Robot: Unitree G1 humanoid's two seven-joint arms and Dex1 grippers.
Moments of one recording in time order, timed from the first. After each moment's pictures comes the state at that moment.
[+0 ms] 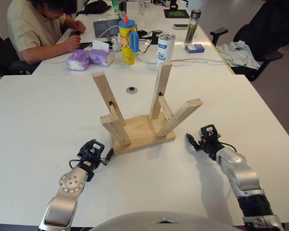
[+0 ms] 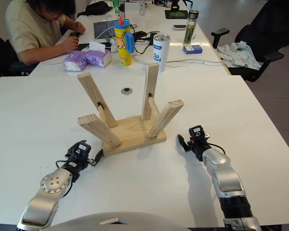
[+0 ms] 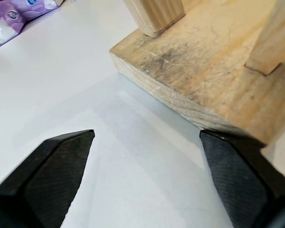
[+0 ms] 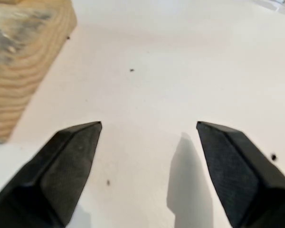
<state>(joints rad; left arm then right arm) 0.31 0.39 -0.14 -0.45 0.10 0.48 -0.30 -0.02 -0.42 0.06 -0.01 0.16 0.38 0.31</state>
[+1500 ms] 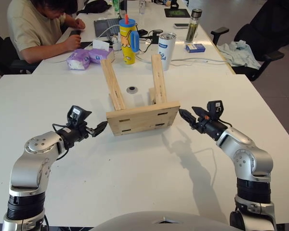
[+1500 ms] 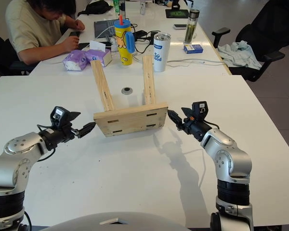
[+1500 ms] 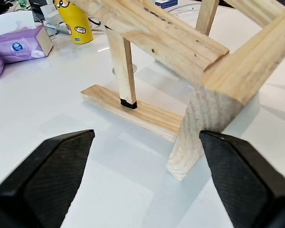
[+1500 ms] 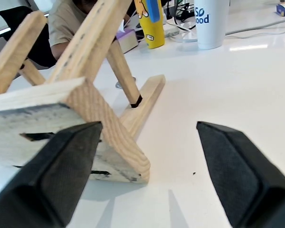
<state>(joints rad) -0.05 0.54 0.14 -0.46 -0.32 0.77 -0.63 -0.17 -0.31 -0.19 -0.23 0.49 0.75 0.39</state>
